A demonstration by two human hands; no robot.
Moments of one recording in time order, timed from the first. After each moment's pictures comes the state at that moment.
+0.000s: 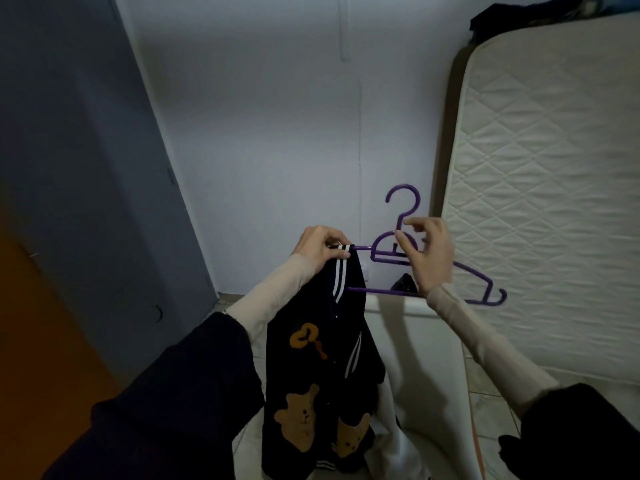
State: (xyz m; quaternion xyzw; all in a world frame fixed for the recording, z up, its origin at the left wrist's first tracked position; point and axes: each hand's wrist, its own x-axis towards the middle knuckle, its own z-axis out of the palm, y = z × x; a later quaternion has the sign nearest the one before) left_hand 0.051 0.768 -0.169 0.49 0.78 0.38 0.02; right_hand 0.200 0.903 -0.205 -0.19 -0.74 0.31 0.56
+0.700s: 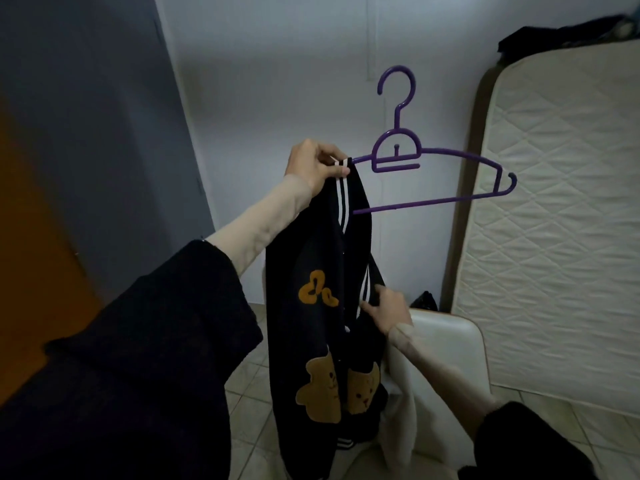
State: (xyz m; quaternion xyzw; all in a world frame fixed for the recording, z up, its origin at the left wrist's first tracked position) left_hand 0.033 0.741 -0.031 0.44 0.74 0.51 -0.11; right_hand 0.131 0.850 -0.265 -0.28 -0.88 0.32 0.21
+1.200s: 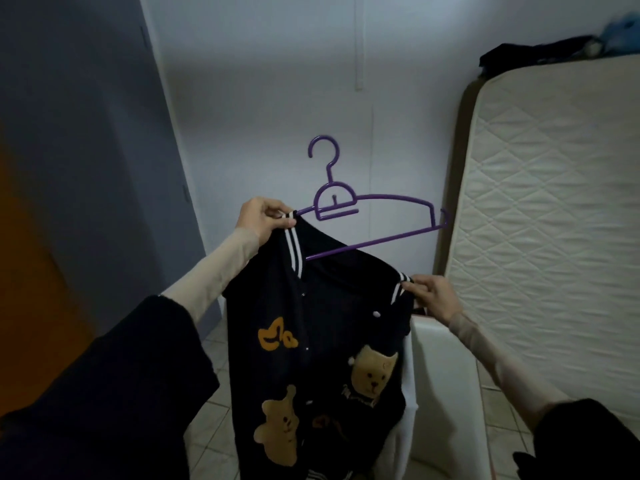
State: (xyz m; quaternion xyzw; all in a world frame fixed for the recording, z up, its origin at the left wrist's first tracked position) left_hand -0.028 0.688 -0.097 0.39 0.75 0.53 -0.04; right_hand 0.192 0.911 -0.227 -0.17 -0.79 0.52 0.28
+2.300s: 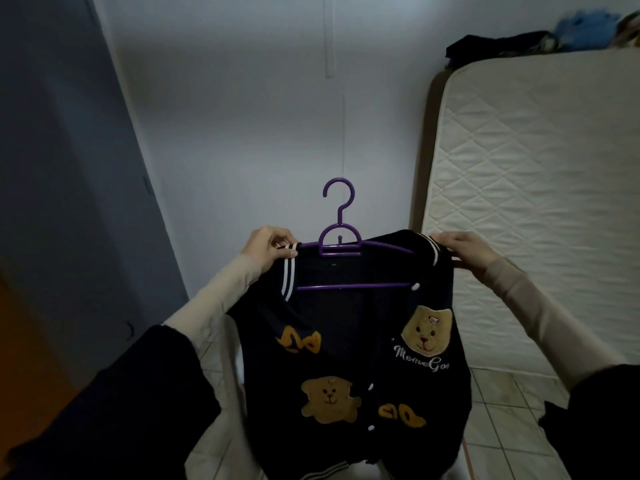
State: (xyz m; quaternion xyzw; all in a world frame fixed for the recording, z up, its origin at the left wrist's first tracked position) left_hand -0.024 0.715 -0.160 0.49 0.76 0.43 0.04; right_hand 0.241 0.961 -0.168 -0.28 -0.72 0.57 0.28
